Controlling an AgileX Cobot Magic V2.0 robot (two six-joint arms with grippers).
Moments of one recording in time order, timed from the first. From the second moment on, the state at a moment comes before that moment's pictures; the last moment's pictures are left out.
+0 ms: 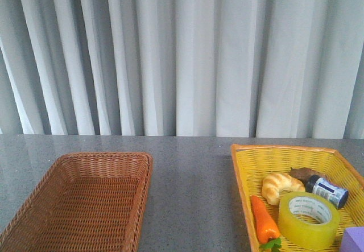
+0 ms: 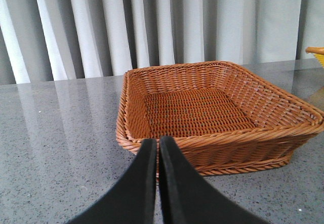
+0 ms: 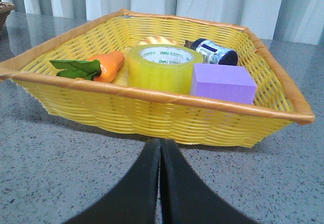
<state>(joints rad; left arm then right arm) -0.06 -0.01 0.02 0.02 0.09 -0.03 0.05 -0.01 0.03 -0.01 0.23 -0.06</state>
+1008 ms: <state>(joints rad) -0.06 0.18 -0.34 -0.35 -0.64 0.42 0.05 0.29 -0.46 0.33 -0.53 -0.20</state>
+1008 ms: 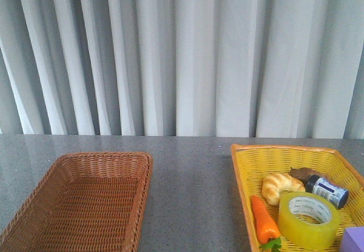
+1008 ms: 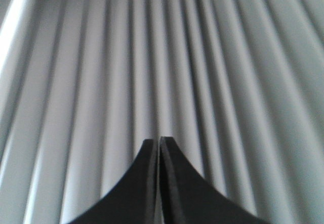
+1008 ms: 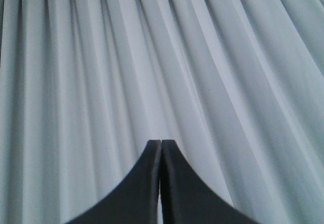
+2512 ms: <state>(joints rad) -0.06 1.04 -0.78 -0.62 0.12 0.70 0.05 0.93 -0.84 0.32 0.32 -0.28</state>
